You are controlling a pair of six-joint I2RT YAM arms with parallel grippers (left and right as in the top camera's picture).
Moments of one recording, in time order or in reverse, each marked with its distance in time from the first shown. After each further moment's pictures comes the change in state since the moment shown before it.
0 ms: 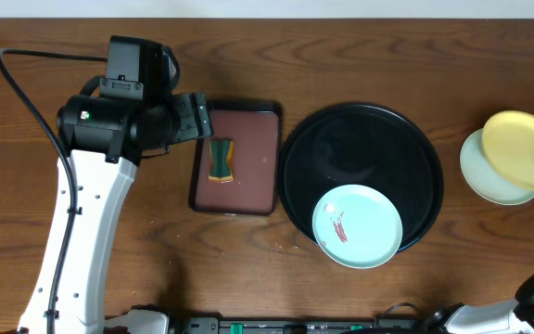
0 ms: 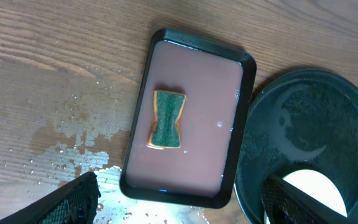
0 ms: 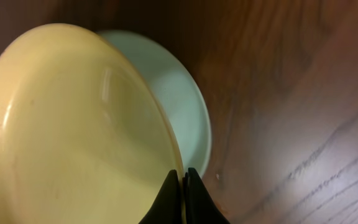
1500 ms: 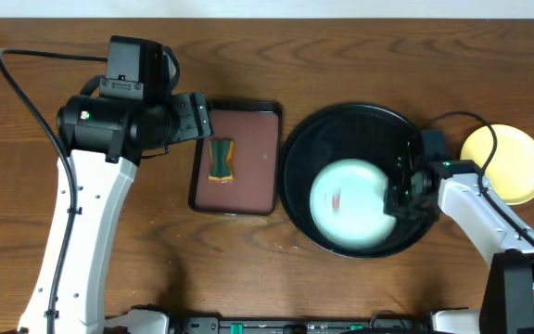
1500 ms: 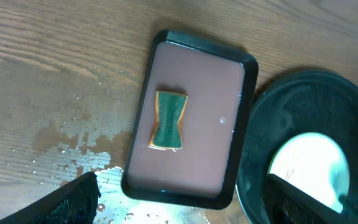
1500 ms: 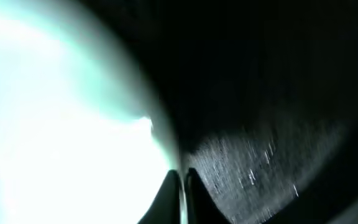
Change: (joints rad) left arm 0.000 0.000 0.000 0.000 -0.007 0.000; right arm 0.937 -0.154 -0.465 0.124 0.160 -0.045
